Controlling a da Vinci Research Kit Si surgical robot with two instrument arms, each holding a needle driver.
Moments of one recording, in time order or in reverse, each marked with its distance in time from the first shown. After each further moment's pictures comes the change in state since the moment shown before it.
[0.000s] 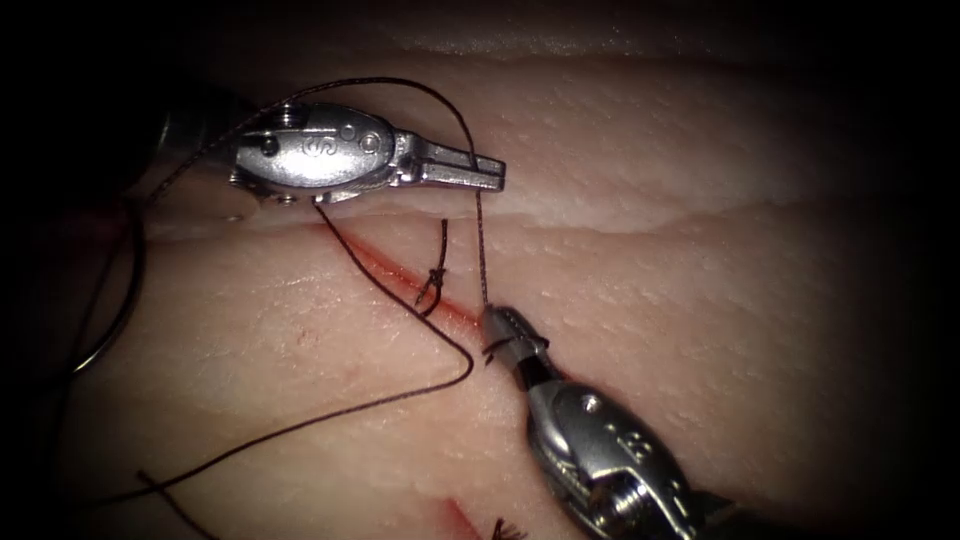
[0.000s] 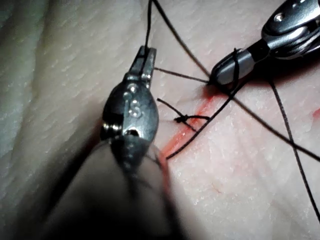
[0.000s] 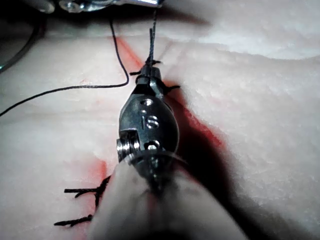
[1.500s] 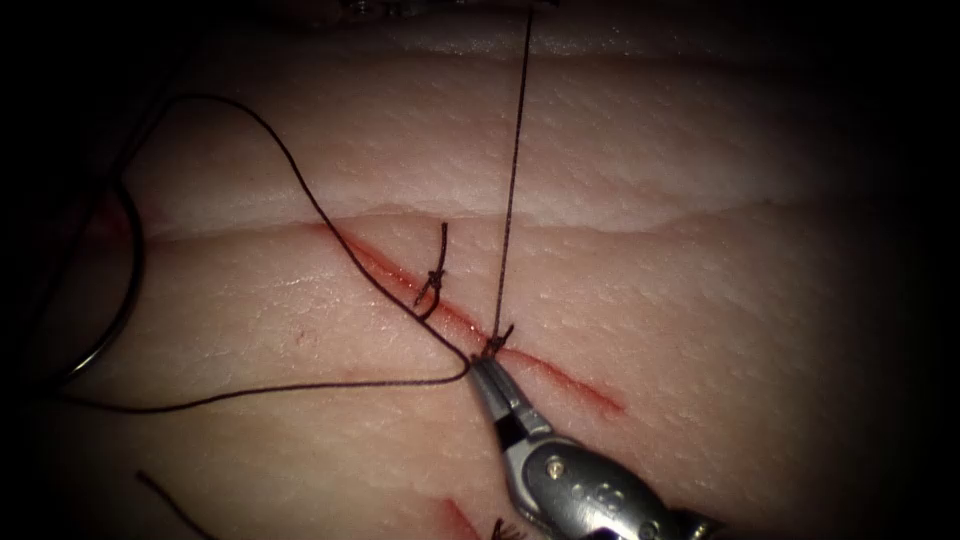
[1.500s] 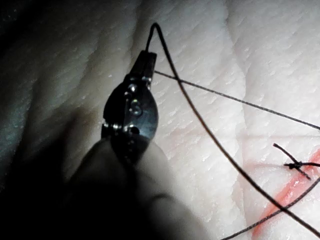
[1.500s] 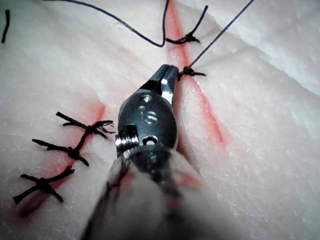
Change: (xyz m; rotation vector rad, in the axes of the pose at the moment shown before) right arm -0.008 -0.002 -0.004 0.226 -0.056 -0.509; left arm 0.001 -0.018 0.000 0.140 -0.053 0.003
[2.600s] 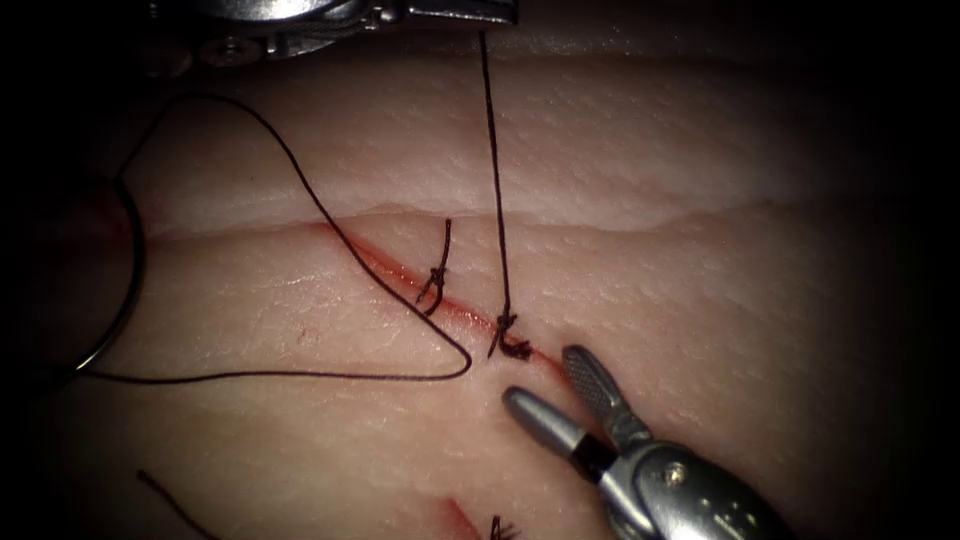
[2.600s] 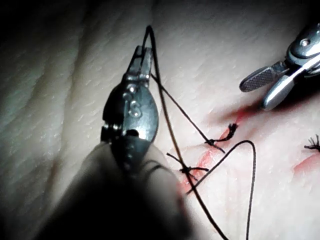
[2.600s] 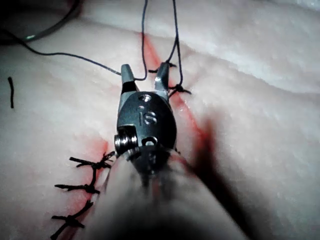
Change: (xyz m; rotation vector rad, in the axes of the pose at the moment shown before) right arm 0.012 0.009 -0.004 0.020 0.037 0.405; left arm 0.014 0.018 -0.008 -0.101 0.125 0.063
